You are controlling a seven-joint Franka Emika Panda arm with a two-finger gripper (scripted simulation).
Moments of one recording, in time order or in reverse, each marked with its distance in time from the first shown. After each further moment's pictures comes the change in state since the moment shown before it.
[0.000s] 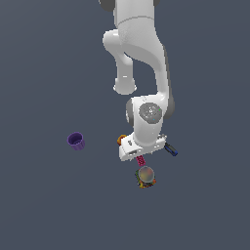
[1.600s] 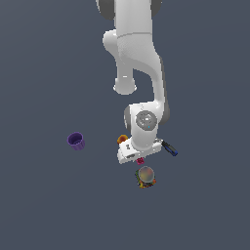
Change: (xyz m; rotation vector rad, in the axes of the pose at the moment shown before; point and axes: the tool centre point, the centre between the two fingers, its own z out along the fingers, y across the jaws) arm -0.005 0.005 0.037 0.001 -0.002 -0.002
